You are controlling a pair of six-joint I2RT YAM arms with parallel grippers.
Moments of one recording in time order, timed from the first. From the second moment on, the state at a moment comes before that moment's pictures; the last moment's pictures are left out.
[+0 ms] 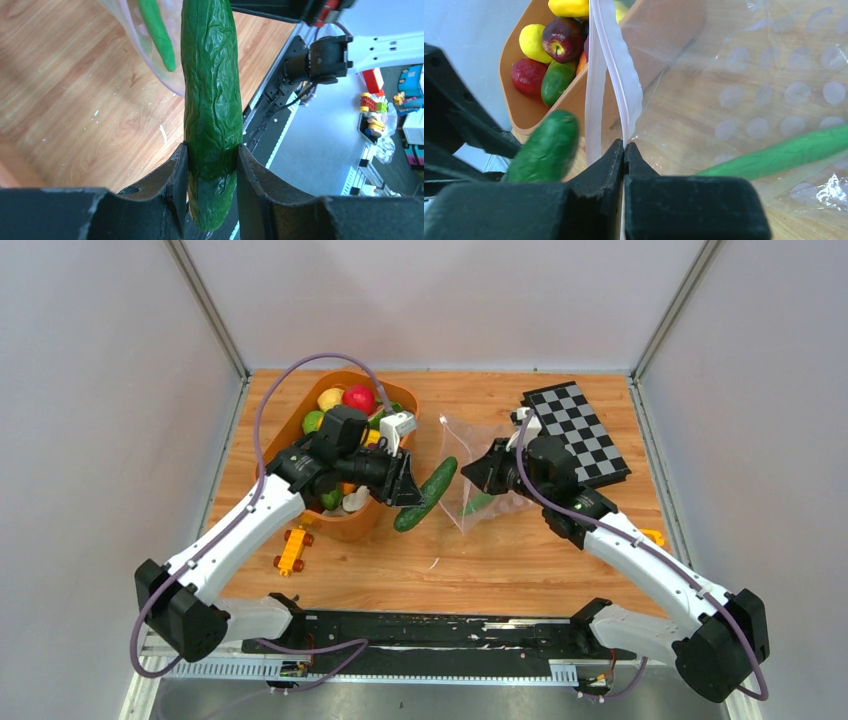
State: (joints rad) left arm -0.59 1.23 1.20 -0.64 0.64 -0.22; right arm 0.62 1.09 0.85 -0.08 -0.14 0.59
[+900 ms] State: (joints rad) left arm -0.63 1.37 1.25 -0.66 0.44 -0.33; right arm 0.76 1.09 0.89 -0.09 -0.20 0.38
